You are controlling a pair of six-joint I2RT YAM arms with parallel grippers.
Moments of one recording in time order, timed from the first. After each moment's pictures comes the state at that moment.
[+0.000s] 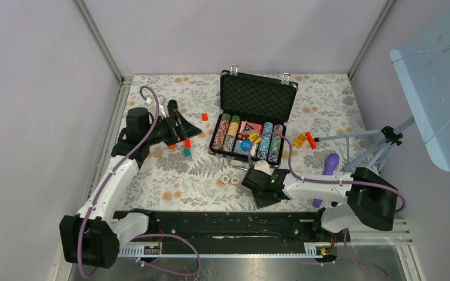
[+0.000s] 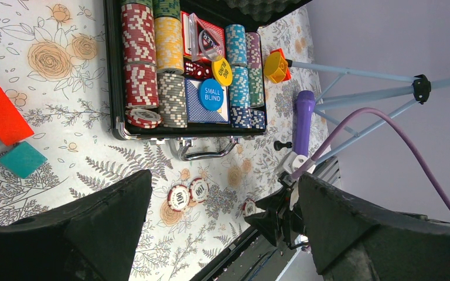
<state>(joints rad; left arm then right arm) -0.14 1.06 0.82 -0.25 0.65 -0.62 1.12 1.40 0.69 -0.66 0.22 0.79</state>
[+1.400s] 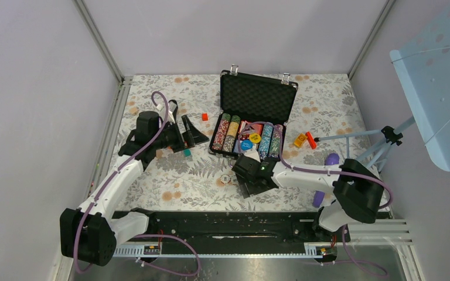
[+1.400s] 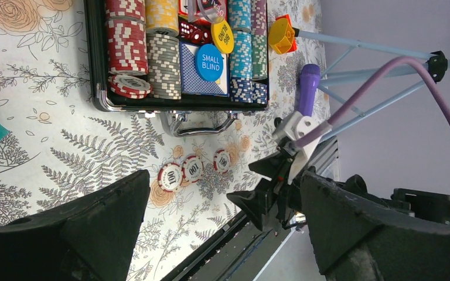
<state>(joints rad) -0.23 1.09 0.79 -0.27 0.62 -0.65 1.06 1.50 0.86 -0.67 0.24 0.68</state>
